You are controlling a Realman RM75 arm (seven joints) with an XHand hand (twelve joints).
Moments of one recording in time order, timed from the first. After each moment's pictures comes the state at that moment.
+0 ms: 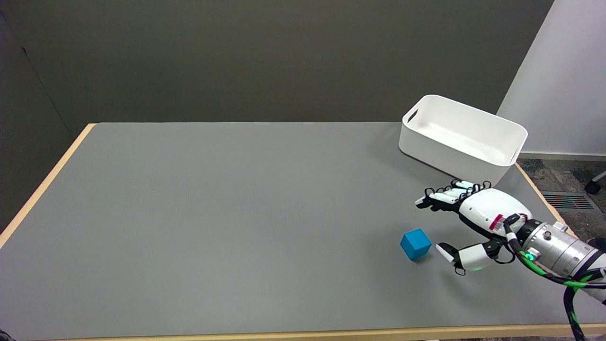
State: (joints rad) arm -1.03 -0.66 1.89 -1.75 -2.61 0.53 0.39
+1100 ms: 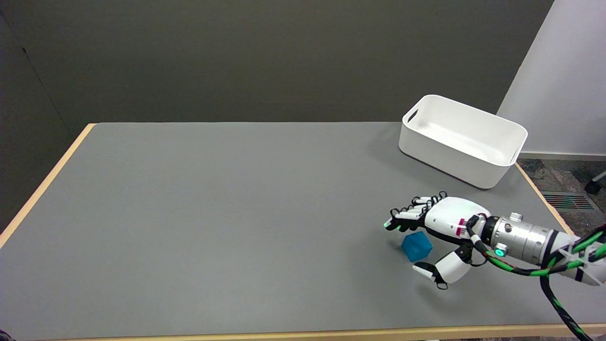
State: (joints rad) arm -1.00 -0.37 1.78 -1.79 -2.60 0.40 0.52
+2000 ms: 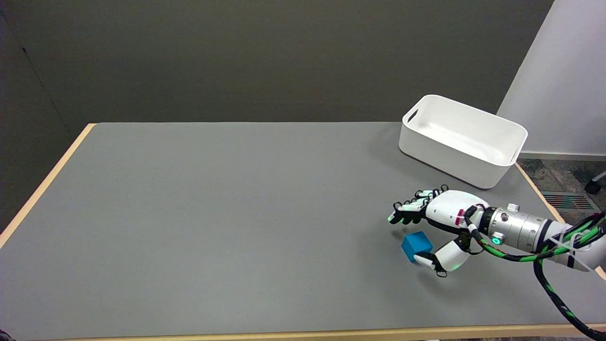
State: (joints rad) arm -0.86 -0.33 1.68 -1.70 -2.60 0.38 0.58
